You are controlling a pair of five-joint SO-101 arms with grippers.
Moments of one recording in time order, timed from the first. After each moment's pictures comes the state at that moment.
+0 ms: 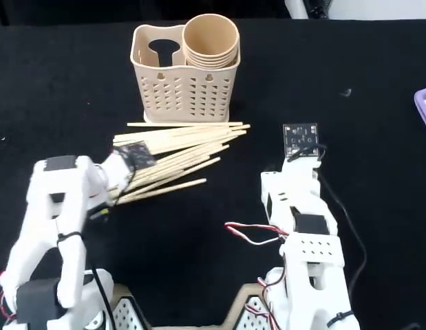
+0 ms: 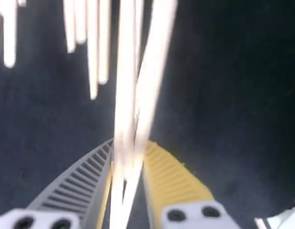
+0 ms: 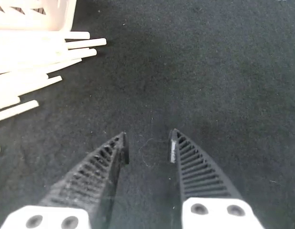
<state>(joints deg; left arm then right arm) -15.4 -23.6 48.0 64.7 -70.9 4.2 -54.9 79.8 29.1 6.9</state>
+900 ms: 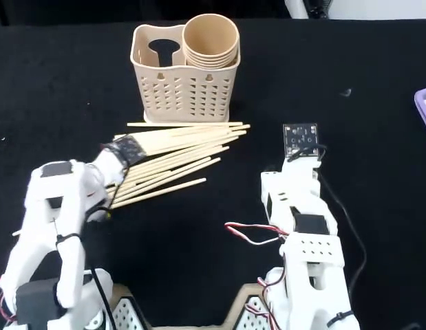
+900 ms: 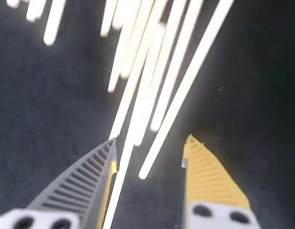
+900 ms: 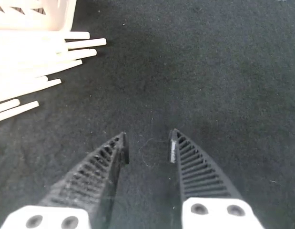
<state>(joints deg) -13.3 -23.7 52.1 55.1 -61.1 4.2 -54.9 79.8 29.1 6.9</state>
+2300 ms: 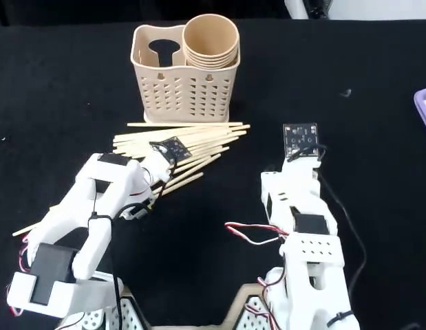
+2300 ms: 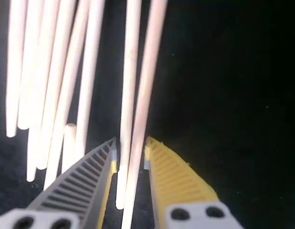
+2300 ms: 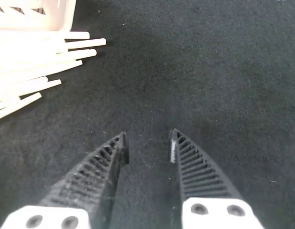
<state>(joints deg) 5.3 -7.8 46.5 53.8 -44.0 4.2 -54.9 79.8 29.1 6.9</state>
